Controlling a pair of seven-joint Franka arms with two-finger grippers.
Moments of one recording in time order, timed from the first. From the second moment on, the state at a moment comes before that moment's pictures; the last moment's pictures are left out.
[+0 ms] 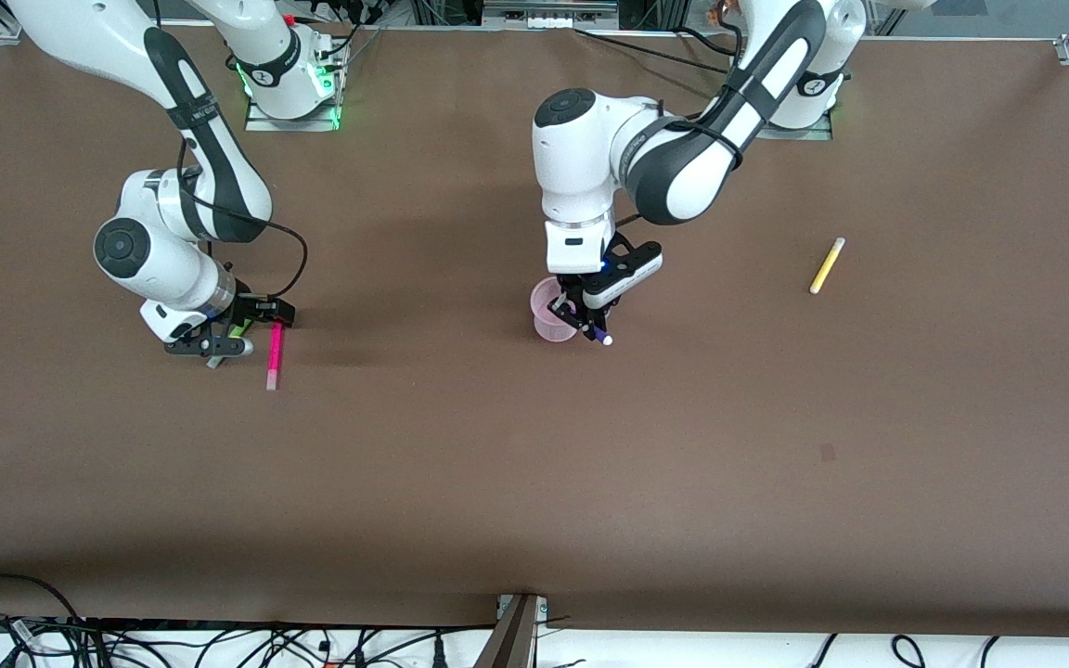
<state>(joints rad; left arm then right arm) -0.47 0.50 -0.34 -1.70 0.77 2.23 -1.91 0.09 0.36 0.00 -2.20 0.05 2.50 0.06</state>
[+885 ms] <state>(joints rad) -0.54 0.57 -0.33 -1.69 0.85 2.19 -1.96 0.11 0.40 0.00 -2.20 0.05 2.54 0.06</state>
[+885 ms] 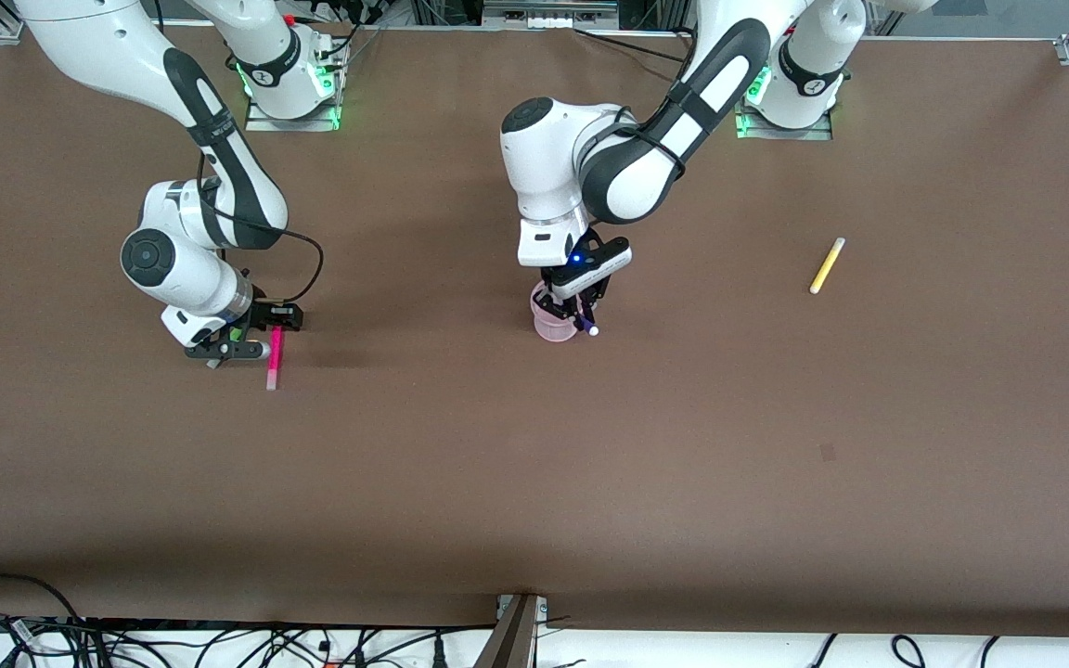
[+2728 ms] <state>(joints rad) 0.00 0.32 -0.32 -1.47 0.26 1.80 -0.67 0.10 0.43 -0.01 -2.20 0.05 2.57 0.06</state>
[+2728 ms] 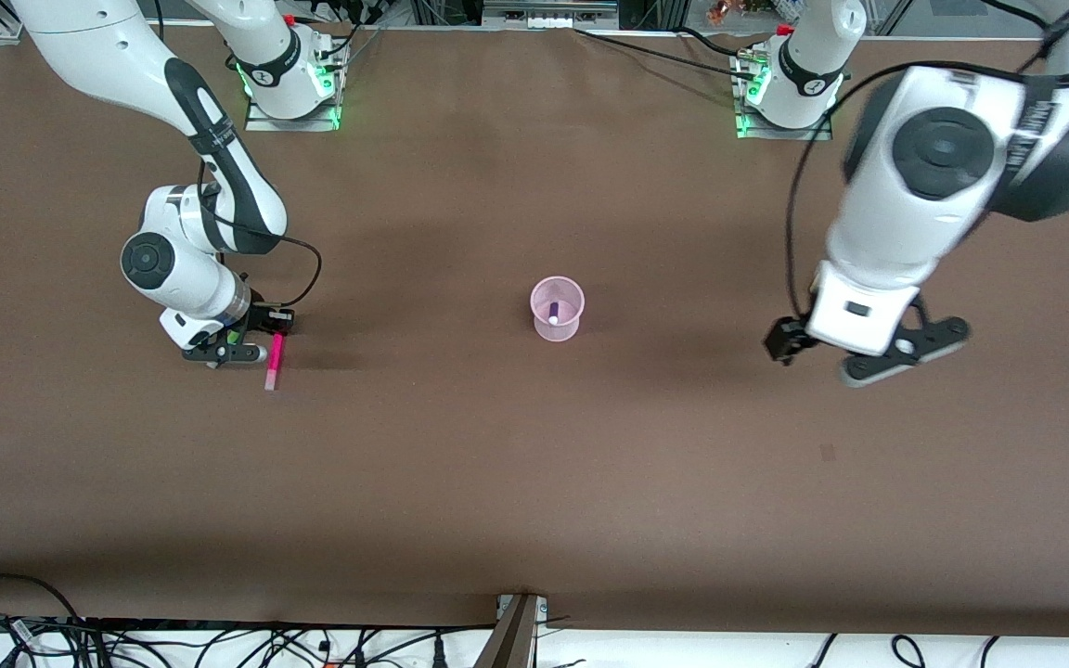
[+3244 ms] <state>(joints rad) 0.20 0.30 -0.32 -1.46 0.16 1.68 -0.23 0.11 0.43 -0.01 -2.20 0.05 2.56 0.08</state>
